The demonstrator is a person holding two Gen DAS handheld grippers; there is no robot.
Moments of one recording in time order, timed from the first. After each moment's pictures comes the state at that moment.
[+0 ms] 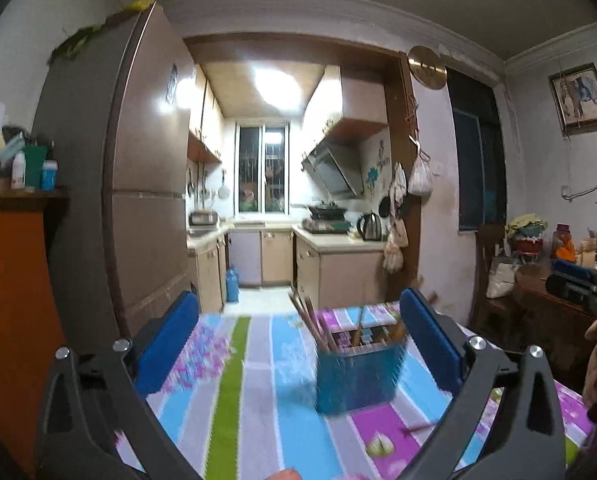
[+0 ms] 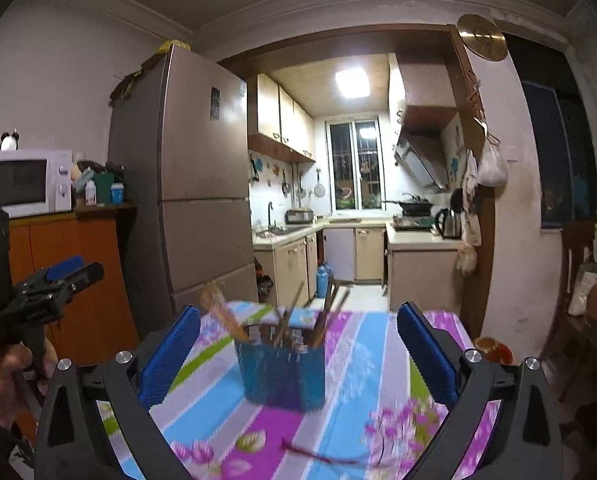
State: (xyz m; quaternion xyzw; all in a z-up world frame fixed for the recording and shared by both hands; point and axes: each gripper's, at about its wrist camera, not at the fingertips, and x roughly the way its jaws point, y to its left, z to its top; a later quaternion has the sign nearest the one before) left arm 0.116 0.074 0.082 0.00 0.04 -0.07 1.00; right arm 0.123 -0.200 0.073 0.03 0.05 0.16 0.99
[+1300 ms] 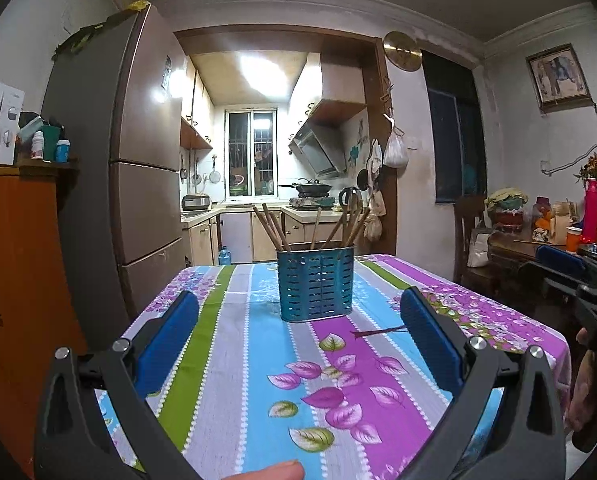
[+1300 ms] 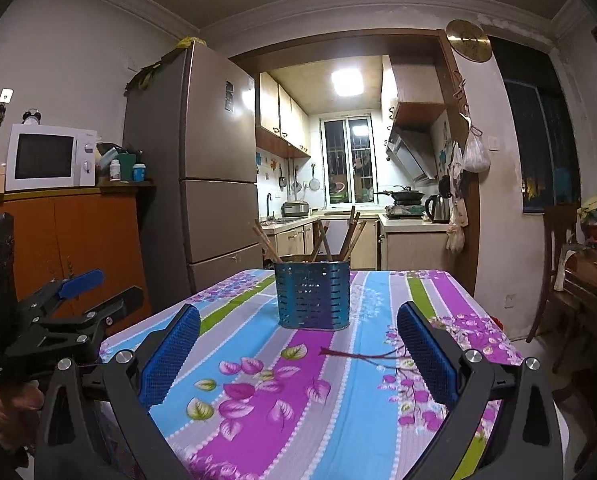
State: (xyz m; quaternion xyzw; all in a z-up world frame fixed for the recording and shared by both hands) left arm -0.015 0.043 -0.007 0.03 0.05 -0.09 0.99; right arm -0.029 -0.161 -0.013 0.03 0.05 0.14 0.99
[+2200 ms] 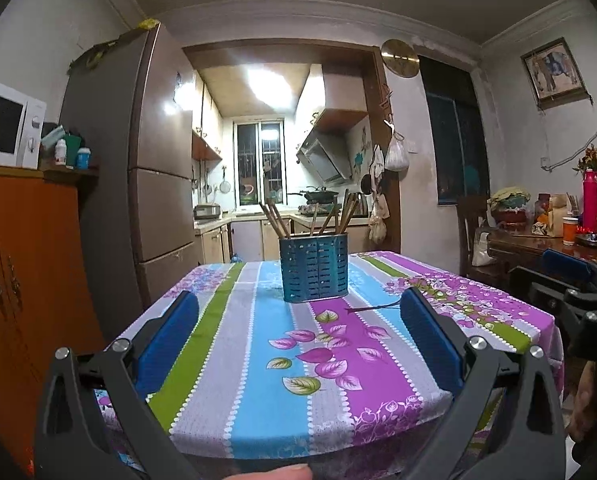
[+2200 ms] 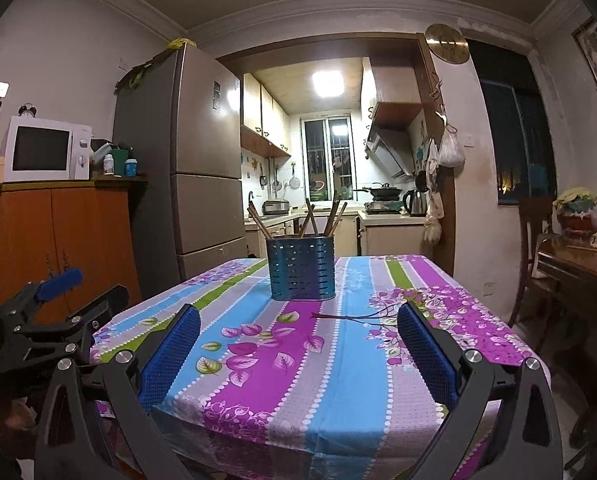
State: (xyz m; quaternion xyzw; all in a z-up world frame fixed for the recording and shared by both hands) left arm -0.087 0.030 -0.039 0.04 0.03 -0.06 1.00; right arm -0.100 -0.156 -0.047 0.03 0.05 0.10 0.99
